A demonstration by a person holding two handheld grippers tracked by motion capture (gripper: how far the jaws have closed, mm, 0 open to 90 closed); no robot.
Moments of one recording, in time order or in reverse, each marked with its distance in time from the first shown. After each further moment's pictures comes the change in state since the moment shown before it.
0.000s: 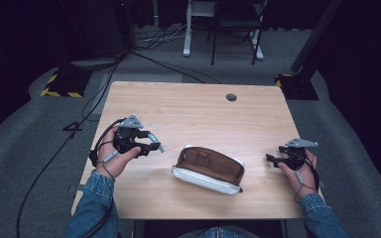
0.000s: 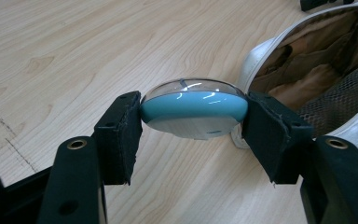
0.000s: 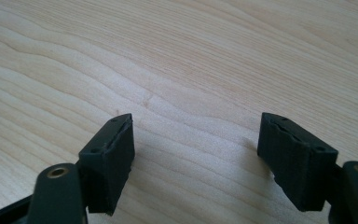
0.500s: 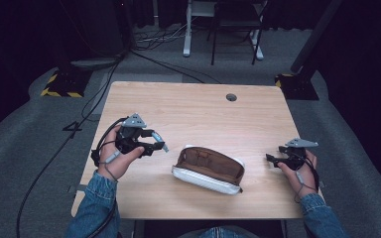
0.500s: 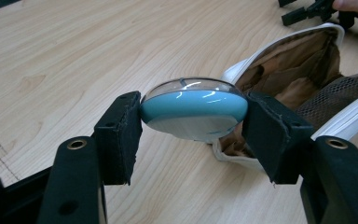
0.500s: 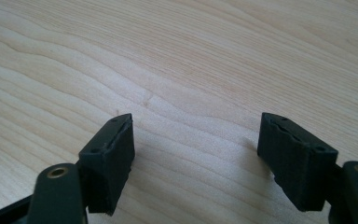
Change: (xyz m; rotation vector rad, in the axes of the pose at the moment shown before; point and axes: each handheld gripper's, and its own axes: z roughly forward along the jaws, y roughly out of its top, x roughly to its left) left arm -0.018 0.014 -0.008 -0.038 -0.018 0.016; right arm 0.000 0.000 0.000 0.000 0.000 0.001
